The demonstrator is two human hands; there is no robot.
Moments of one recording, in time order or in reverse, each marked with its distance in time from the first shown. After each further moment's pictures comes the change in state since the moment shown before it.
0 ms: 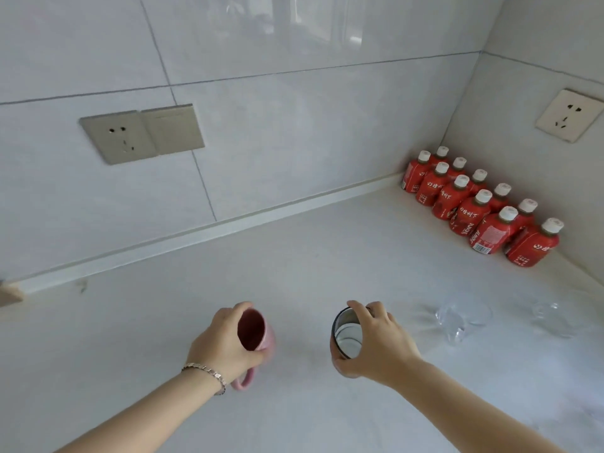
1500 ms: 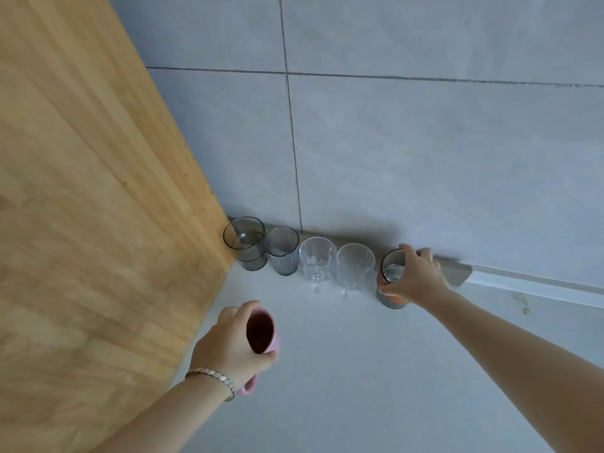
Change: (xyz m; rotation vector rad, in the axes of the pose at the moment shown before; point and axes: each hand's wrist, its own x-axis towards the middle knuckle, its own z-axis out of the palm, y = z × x) left_hand -0.156 -0.619 -0.391 -0.032 0.309 -0.599; right_hand 0.098 -0.738 0.291 -0.054 -0.183 -0.336
